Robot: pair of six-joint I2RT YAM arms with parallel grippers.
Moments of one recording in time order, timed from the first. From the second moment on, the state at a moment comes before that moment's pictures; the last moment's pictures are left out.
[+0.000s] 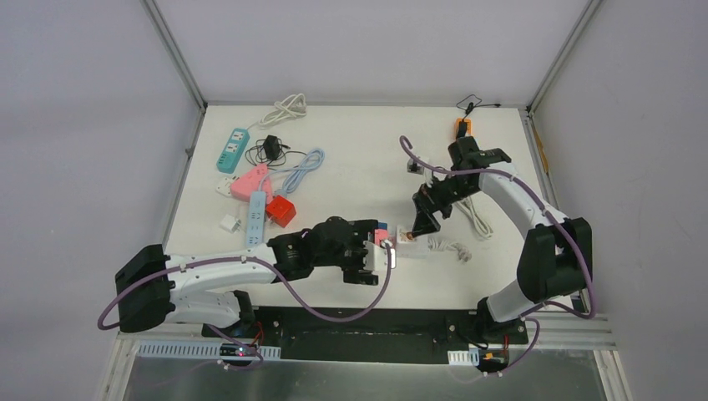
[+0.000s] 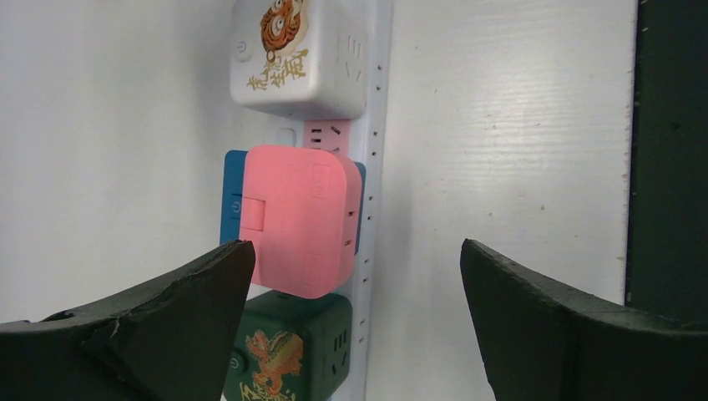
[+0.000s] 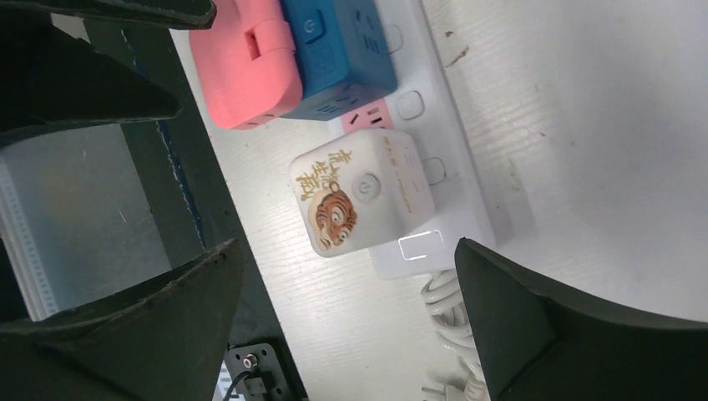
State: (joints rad) left arm -1.15 1.19 0.70 0.03 0.11 0.56; right arm 0.29 1.54 1.21 -1.08 -0.80 -0.71
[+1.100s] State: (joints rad) left arm -1.15 1.26 0.70 0.19 -0.15 0.62; right arm 0.22 1.54 1.17 -0.99 -0.88 -0.61
